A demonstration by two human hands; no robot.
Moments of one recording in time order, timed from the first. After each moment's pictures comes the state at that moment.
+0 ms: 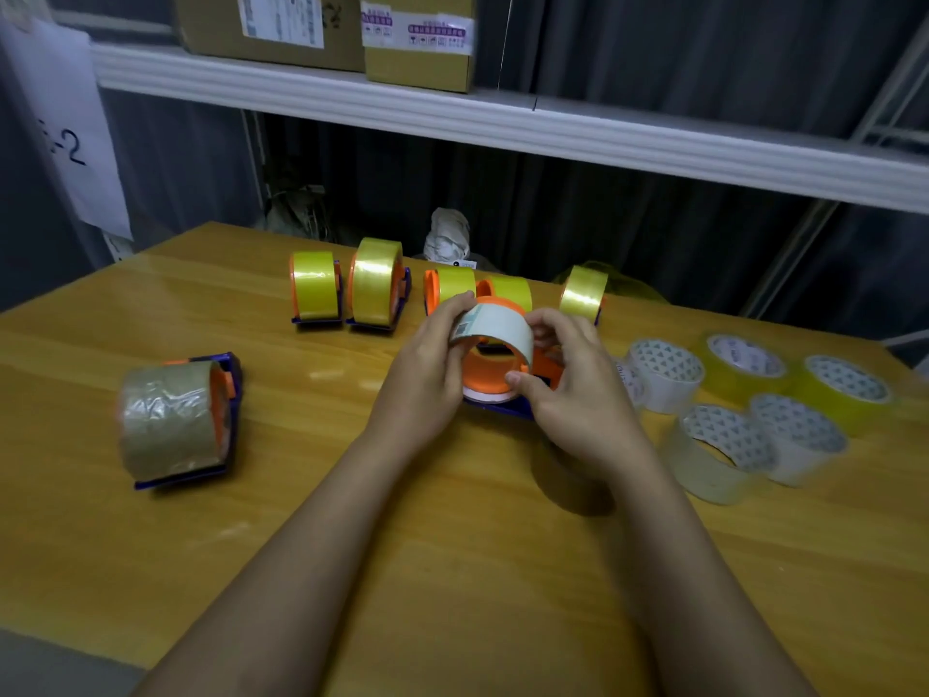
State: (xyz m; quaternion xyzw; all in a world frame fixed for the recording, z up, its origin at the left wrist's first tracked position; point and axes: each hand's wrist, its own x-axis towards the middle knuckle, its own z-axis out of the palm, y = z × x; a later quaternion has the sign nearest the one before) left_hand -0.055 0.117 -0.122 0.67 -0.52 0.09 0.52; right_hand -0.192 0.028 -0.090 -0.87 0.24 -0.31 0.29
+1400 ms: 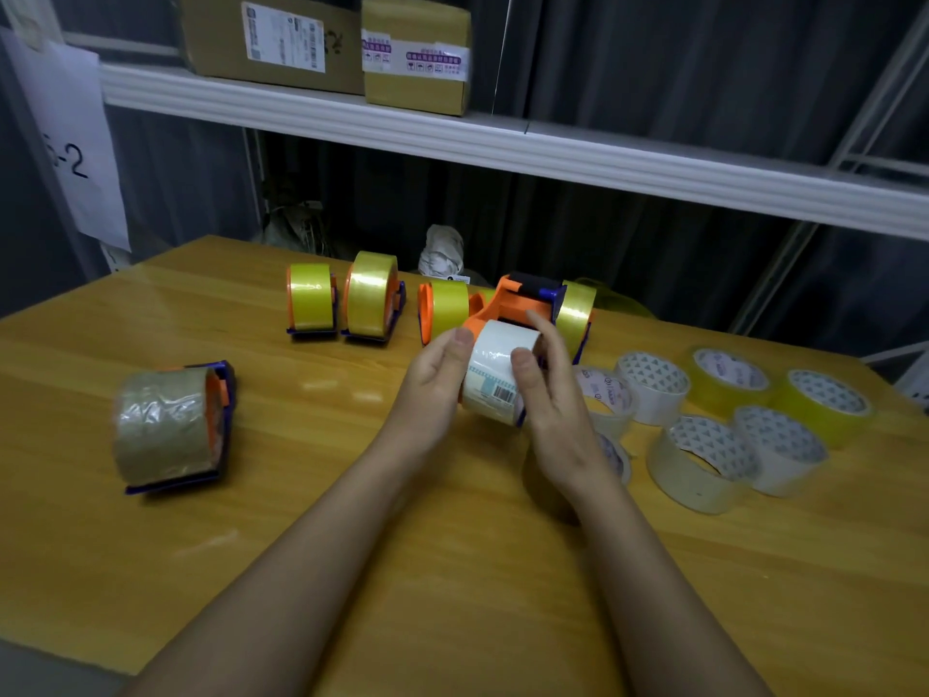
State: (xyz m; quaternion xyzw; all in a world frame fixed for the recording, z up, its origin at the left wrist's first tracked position) left_hand -0.083 0.121 -0.104 0.52 -0.41 -0.21 0.72; right_hand -0.185 0.033 -0.115 -0.77 0.18 -0.37 0.49
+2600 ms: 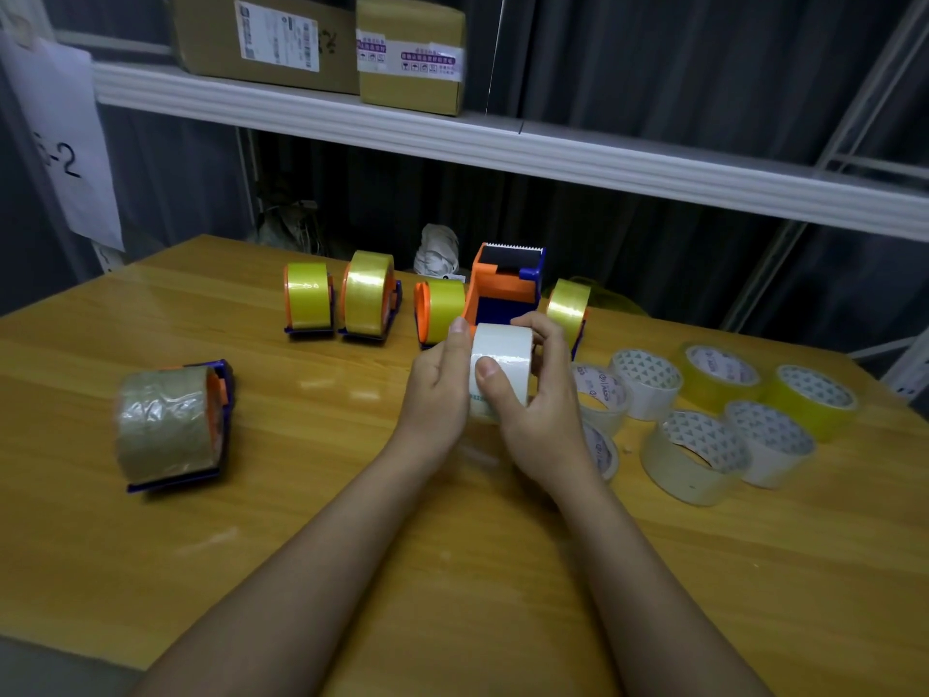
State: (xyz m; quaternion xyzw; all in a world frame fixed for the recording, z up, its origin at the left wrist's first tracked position) left_hand -0.101 0.123 -0.095 0.56 -0.38 -0.16 0.72; right_hand -0.179 0.046 -0.113 -0.79 0.15 -0.44 0.39
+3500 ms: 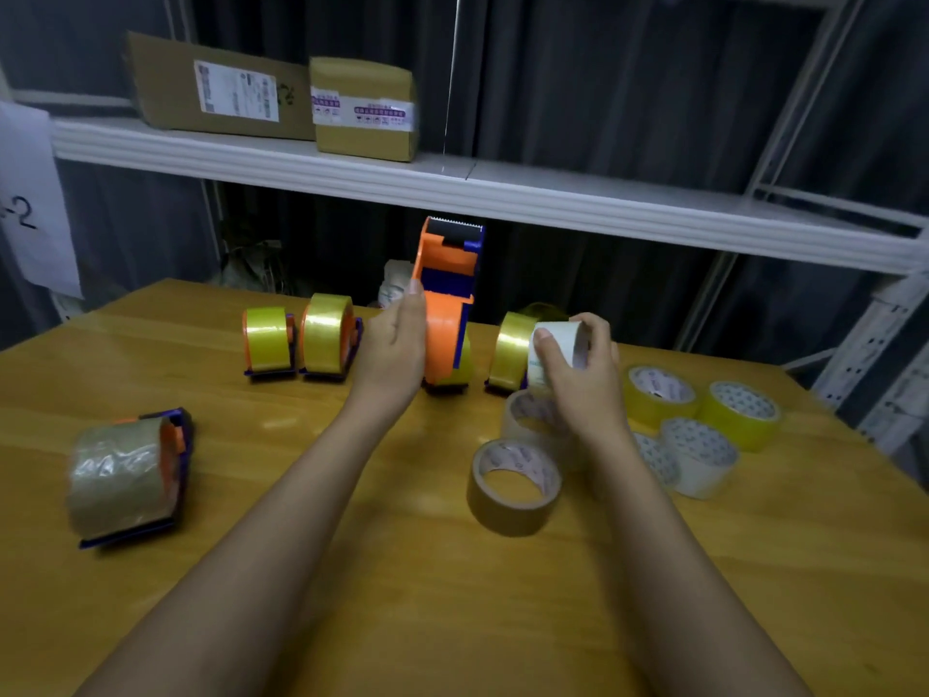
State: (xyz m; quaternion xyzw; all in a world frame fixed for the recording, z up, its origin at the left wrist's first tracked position) left_hand -0.084 0.102 -0.044 0.60 -0.43 -0.02 0.67; right_hand -0.219 -0.035 -0.077 -0.74 0.37 -0.45 0.33
